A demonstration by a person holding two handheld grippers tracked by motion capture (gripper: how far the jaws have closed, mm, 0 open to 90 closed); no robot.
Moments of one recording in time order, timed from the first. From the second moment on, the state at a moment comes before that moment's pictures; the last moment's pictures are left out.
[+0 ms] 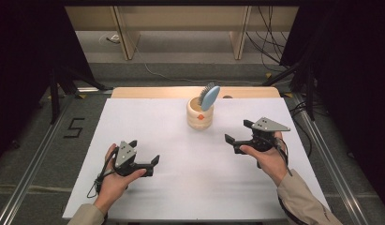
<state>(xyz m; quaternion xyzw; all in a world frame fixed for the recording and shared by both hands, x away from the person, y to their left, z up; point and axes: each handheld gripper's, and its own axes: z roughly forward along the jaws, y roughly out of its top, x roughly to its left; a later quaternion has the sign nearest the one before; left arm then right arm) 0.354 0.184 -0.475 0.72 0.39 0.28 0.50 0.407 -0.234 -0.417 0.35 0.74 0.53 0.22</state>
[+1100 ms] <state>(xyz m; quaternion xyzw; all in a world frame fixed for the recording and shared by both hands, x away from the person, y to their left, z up) 0.355 0.186 -0.476 0.72 0.39 0.28 0.50 0.384 -0.279 -0.436 0.37 0.74 0.51 0.22</state>
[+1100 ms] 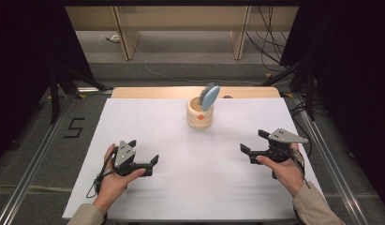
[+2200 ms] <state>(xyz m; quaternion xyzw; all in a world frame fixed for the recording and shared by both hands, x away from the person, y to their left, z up) 0.356 0.188 -0.477 0.72 0.40 0.28 0.50 0.364 -0.300 -0.447 0.38 0.74 0.50 0.23</state>
